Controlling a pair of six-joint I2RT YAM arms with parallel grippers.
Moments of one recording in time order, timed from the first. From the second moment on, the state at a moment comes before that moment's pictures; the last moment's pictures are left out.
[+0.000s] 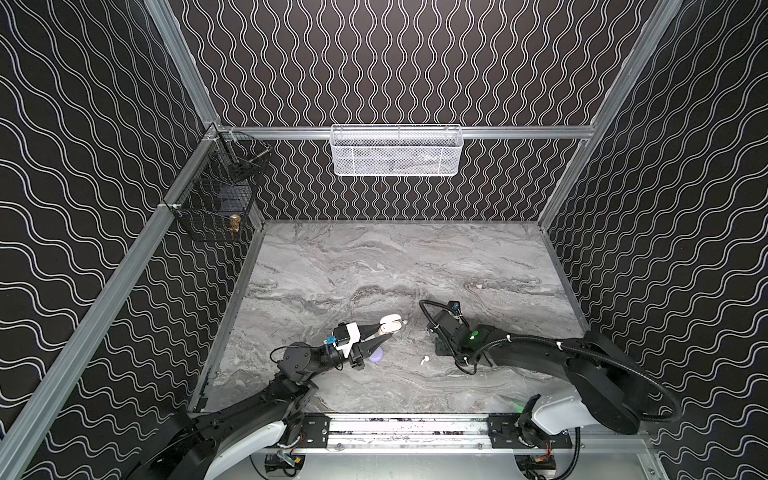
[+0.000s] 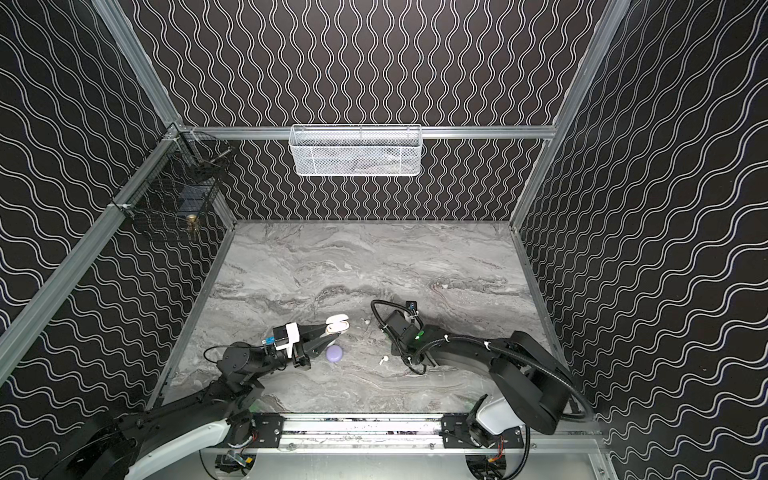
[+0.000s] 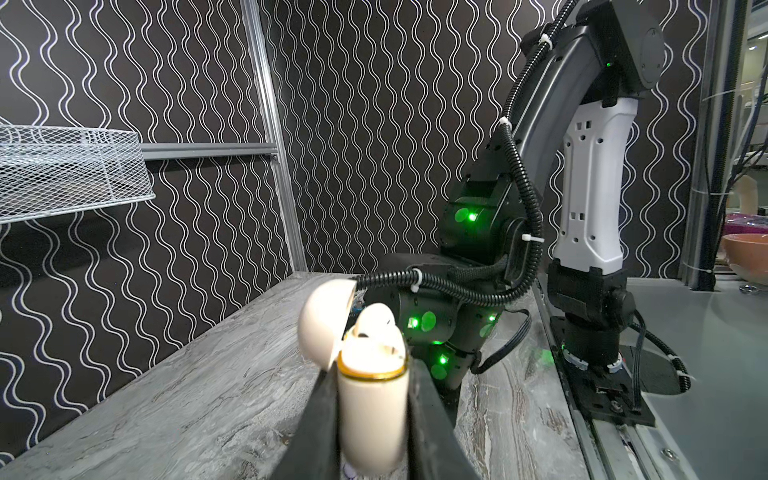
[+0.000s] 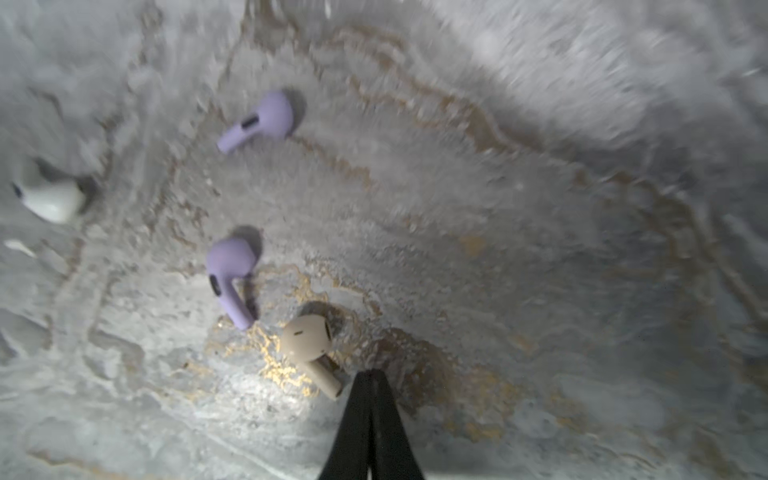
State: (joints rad) left arm -0.69 0.87 0.09 1.07 0.50 -0.01; right arm 0.87 1.50 0.67 -0.36 0.32 0.81
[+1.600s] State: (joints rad) left arm -0.69 0.86 0.09 1.07 0.50 -0.01; right arm 0.81 1.58 0.85 -0.51 0.25 0.60
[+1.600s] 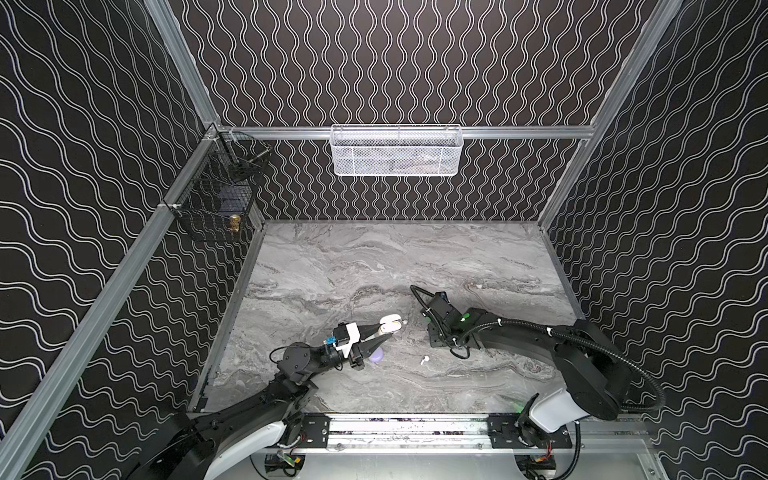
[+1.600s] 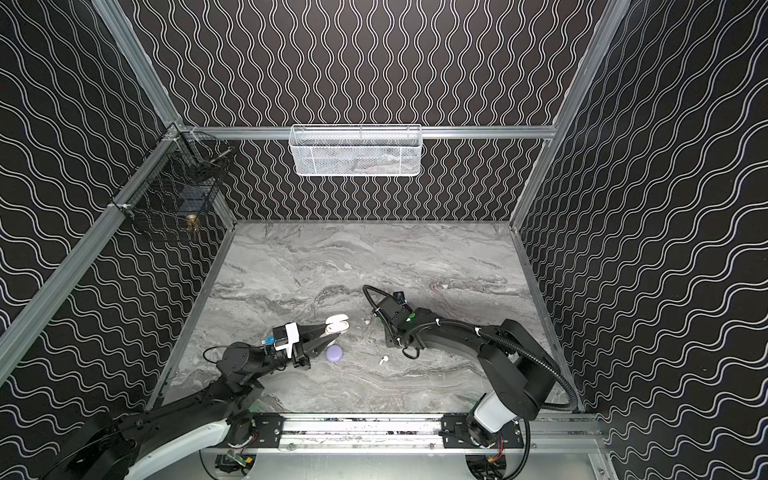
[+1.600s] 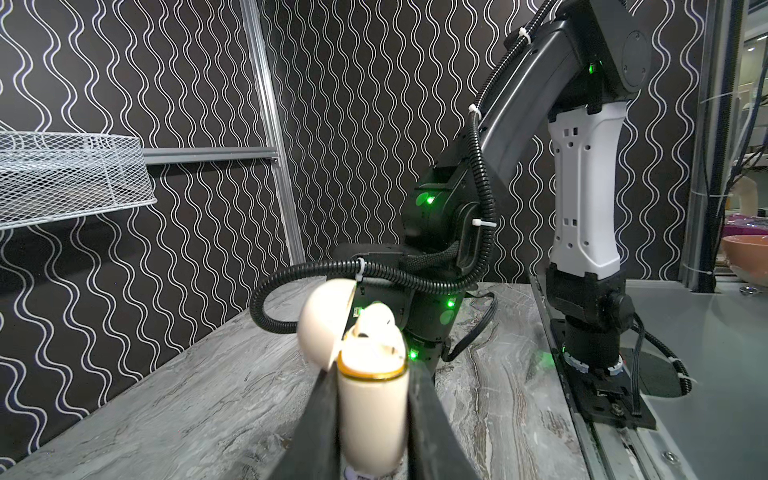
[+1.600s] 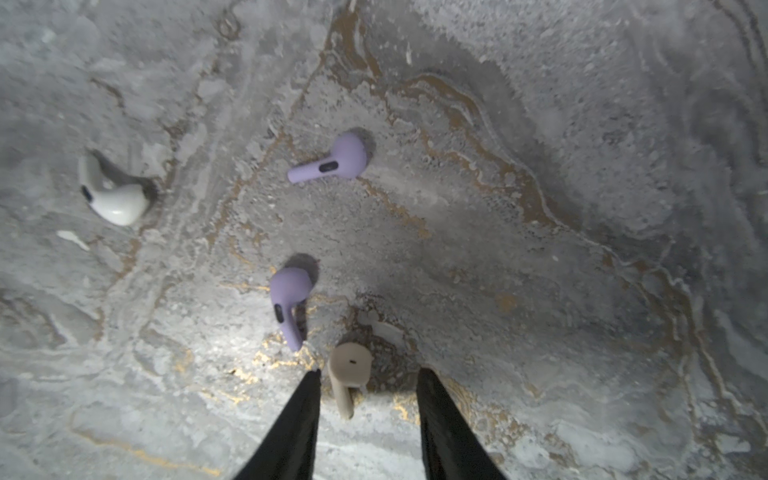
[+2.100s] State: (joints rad) left arm -0.69 0.87 0.09 1.07 0.50 -0.01; right arm 0.81 1.65 0.88 -0.50 0.20 0.56
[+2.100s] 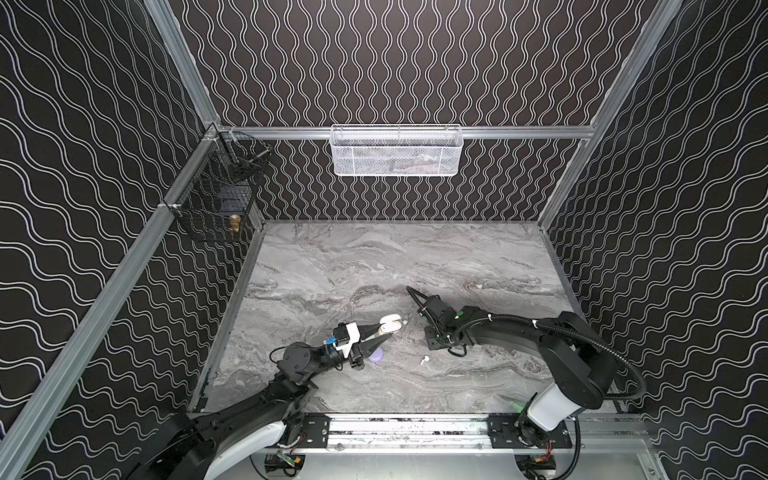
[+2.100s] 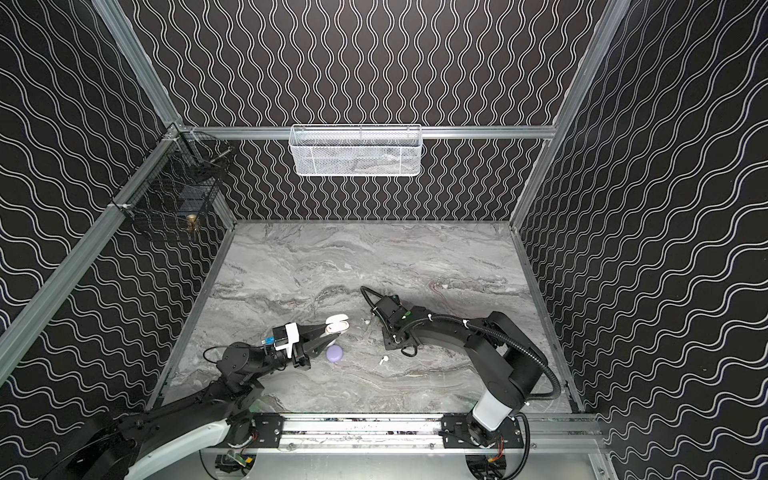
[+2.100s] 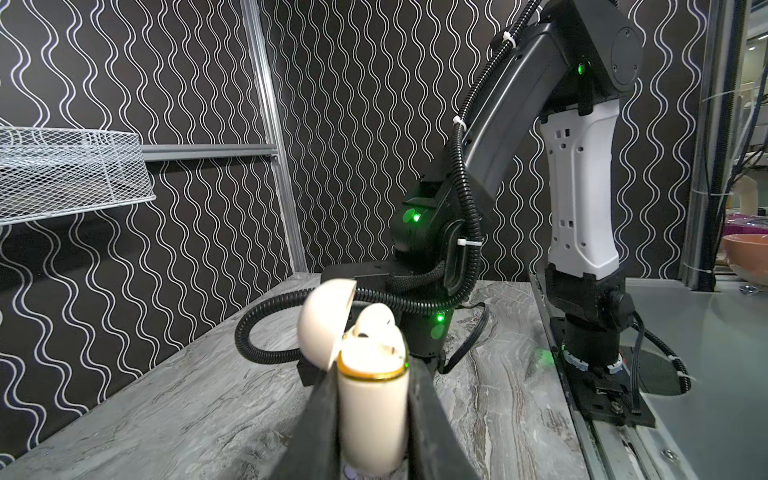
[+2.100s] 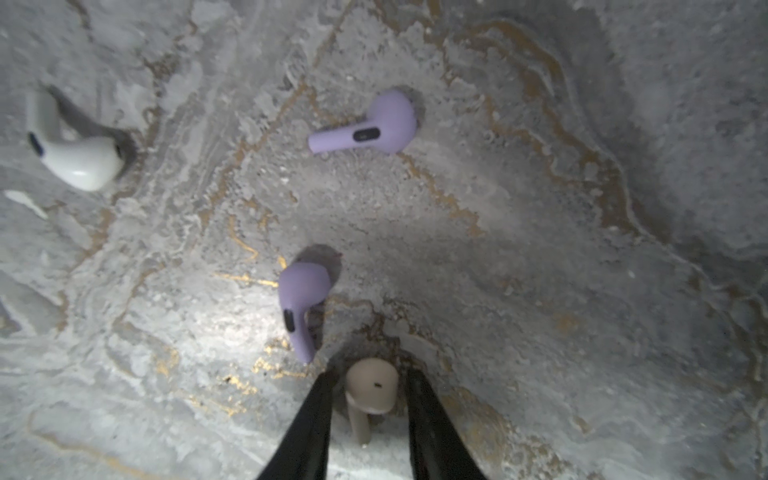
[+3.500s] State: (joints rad) left arm -0.69 0.86 0.09 1.07 0.50 -0.01; right arm 0.78 1.63 0.83 -0.44 0.21 0.59
